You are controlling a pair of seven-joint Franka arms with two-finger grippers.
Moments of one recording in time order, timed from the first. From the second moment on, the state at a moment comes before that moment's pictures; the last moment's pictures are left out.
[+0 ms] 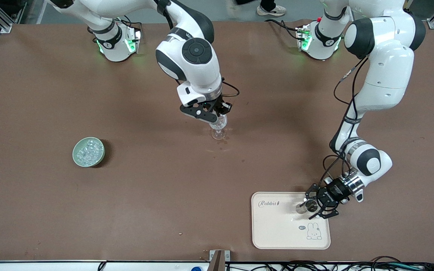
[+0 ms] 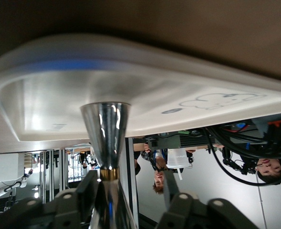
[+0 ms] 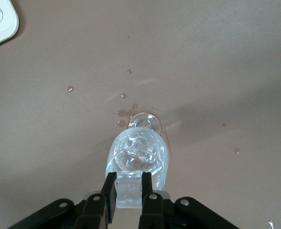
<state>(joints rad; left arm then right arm) -0.04 1.01 0.01 -1.37 -1.82 2.19 -0.67 0.37 0.53 0.54 -1.48 -0.21 1.99 1.32</state>
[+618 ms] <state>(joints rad) -0.03 0.91 0.11 -1.37 -1.17 2.13 -0.68 0.39 0.54 0.54 -1.48 -0.22 1.99 1.32</state>
